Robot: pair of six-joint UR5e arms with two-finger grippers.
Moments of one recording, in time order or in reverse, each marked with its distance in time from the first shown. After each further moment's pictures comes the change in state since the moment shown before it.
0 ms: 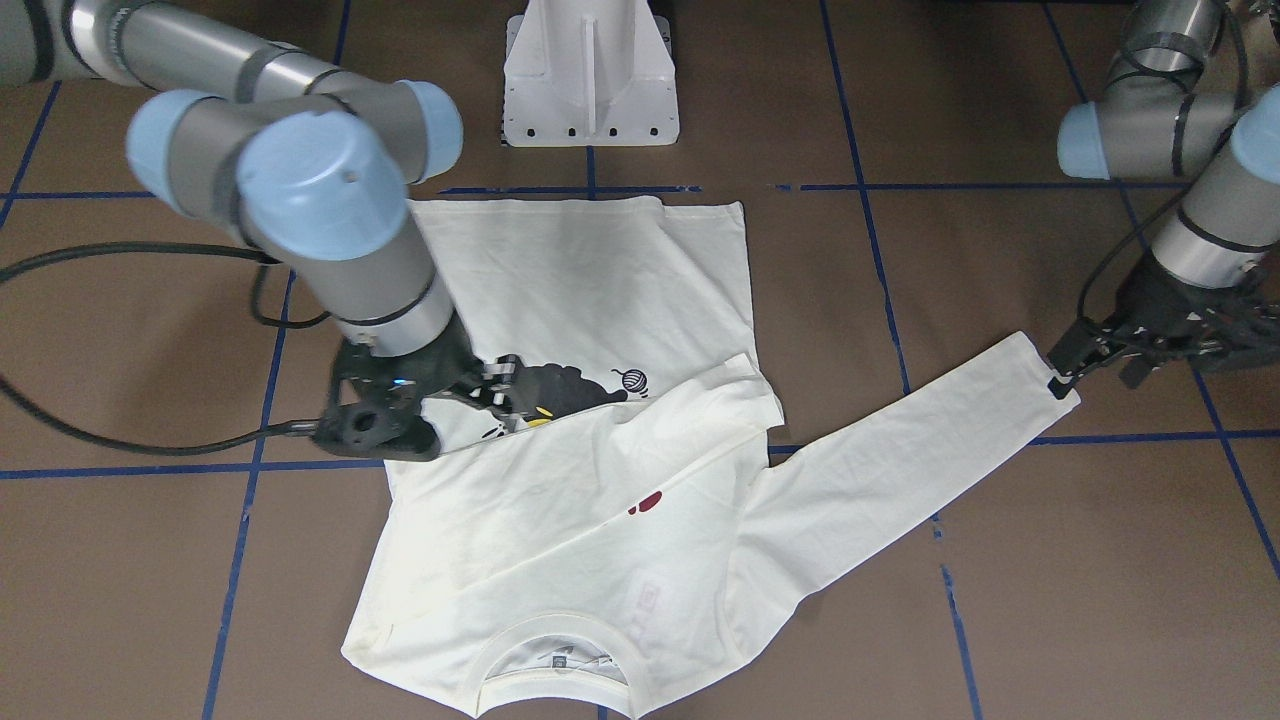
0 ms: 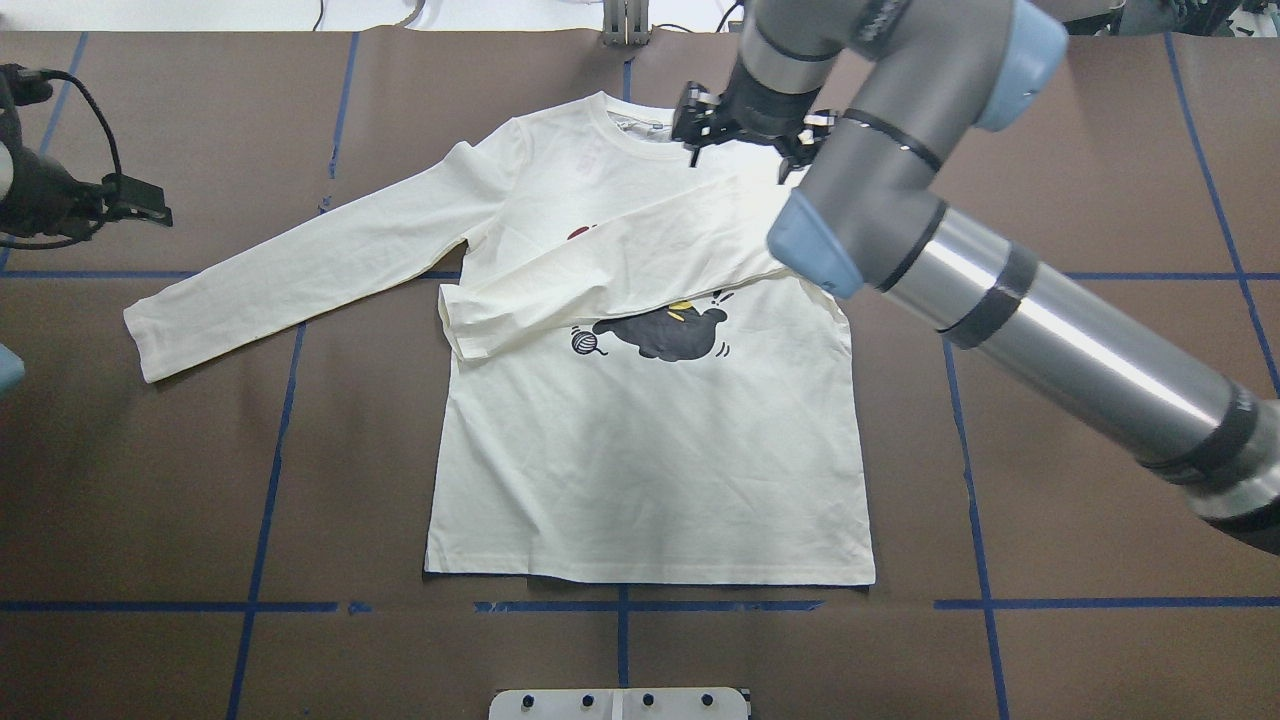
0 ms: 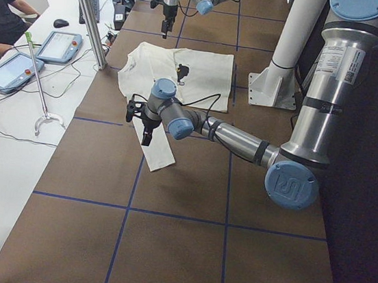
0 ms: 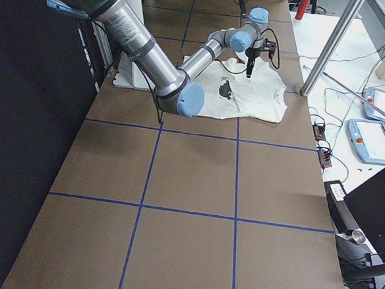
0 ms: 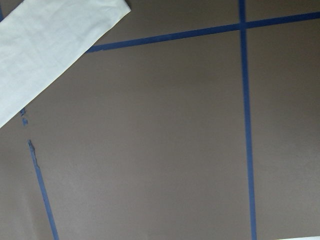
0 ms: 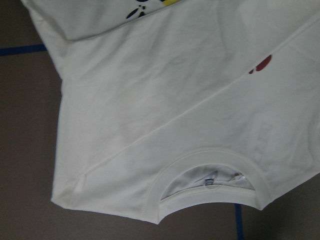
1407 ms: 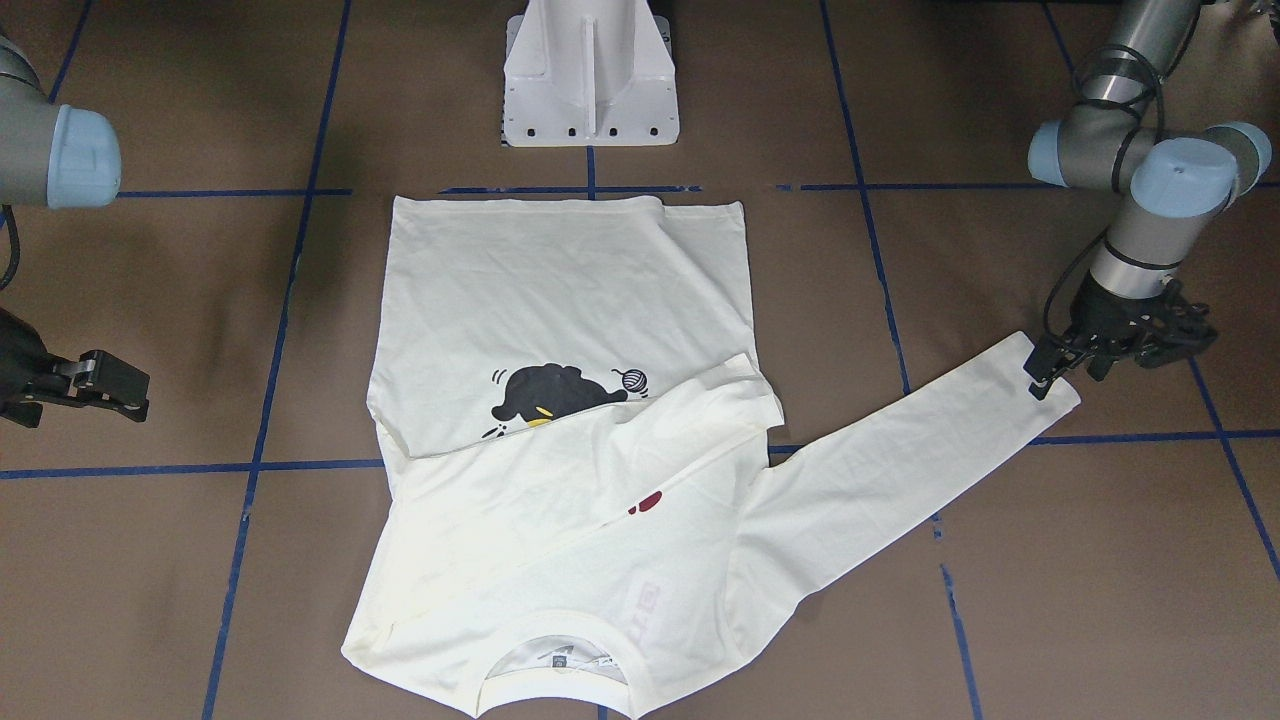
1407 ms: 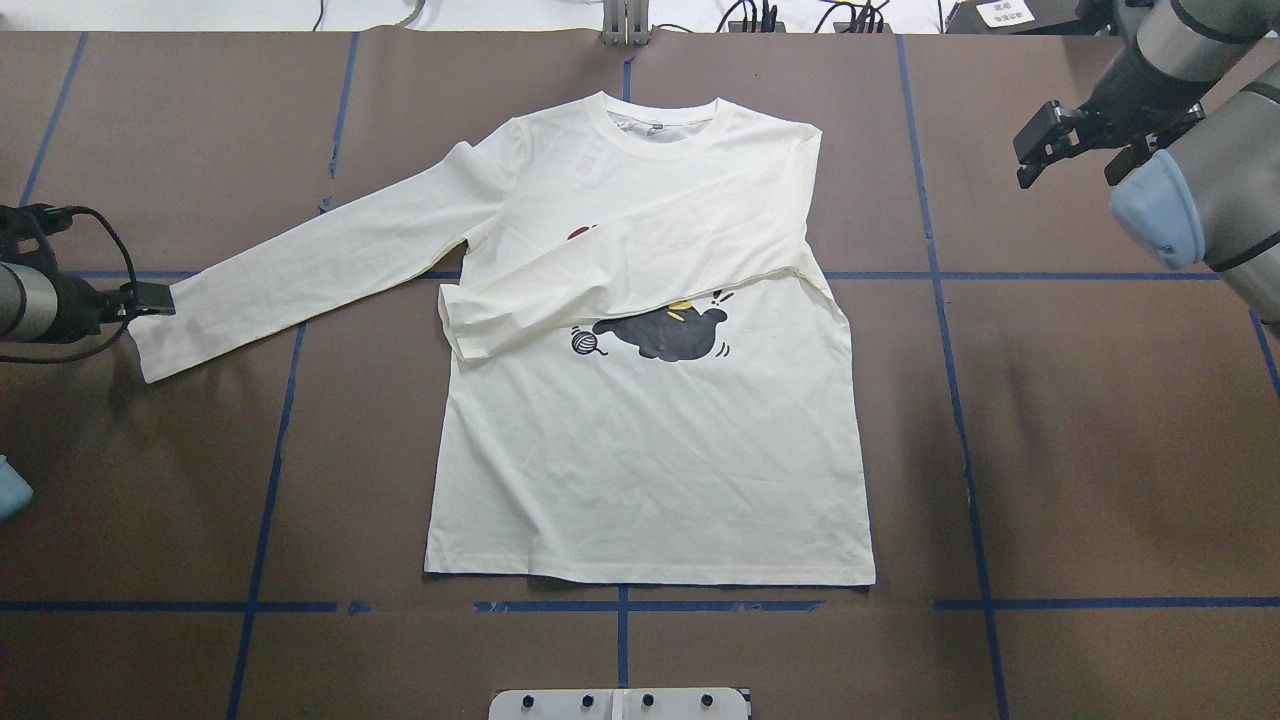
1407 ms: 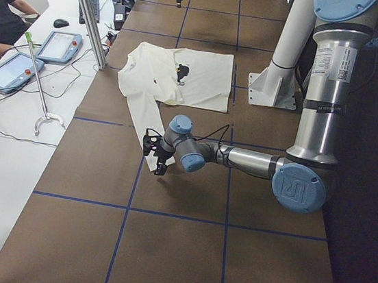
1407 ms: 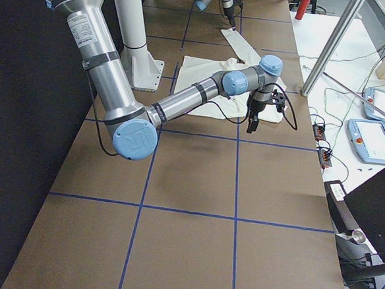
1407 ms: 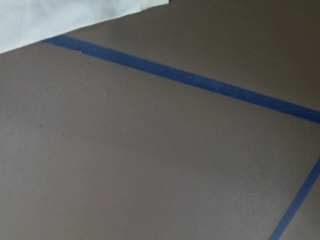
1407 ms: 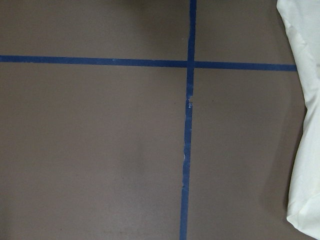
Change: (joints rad) left arm 0.148 0.109 0.170 -0.279 0.175 -0.179; right arm 0.253 -0.359 0.153 -0.120 0.132 -0.531
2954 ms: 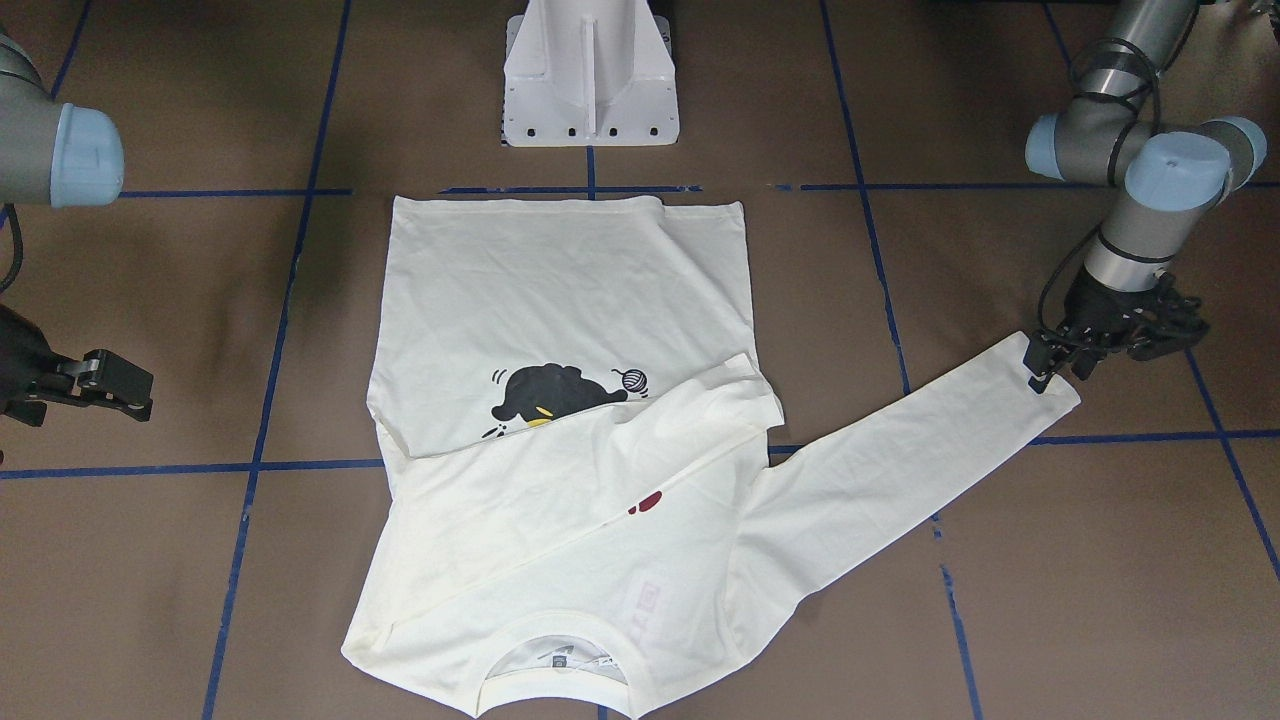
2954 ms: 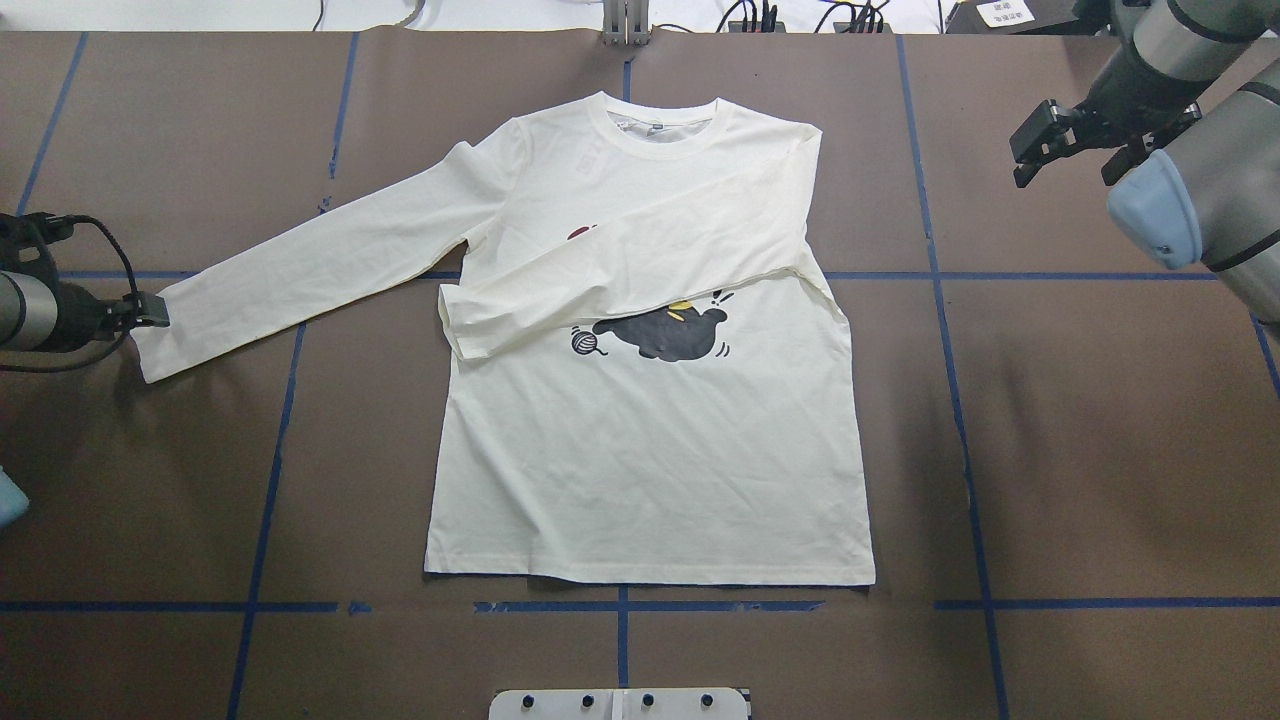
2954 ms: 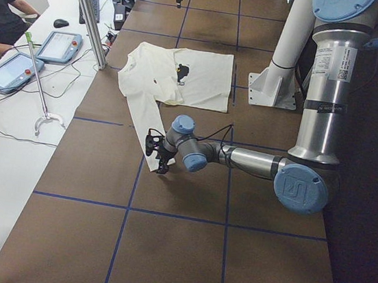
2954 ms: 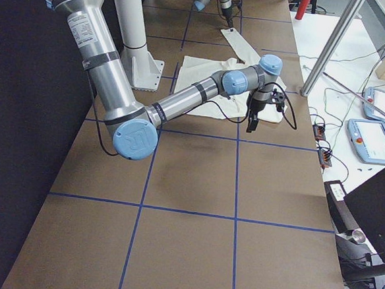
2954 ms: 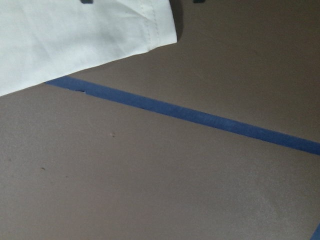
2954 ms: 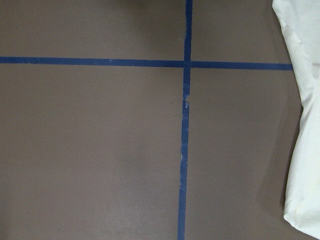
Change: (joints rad) left arm 0.011 0.015 -0.018 0.005 -0.001 -0.003; right arm -0.003 0.005 0.003 -0.001 0.001 0.013
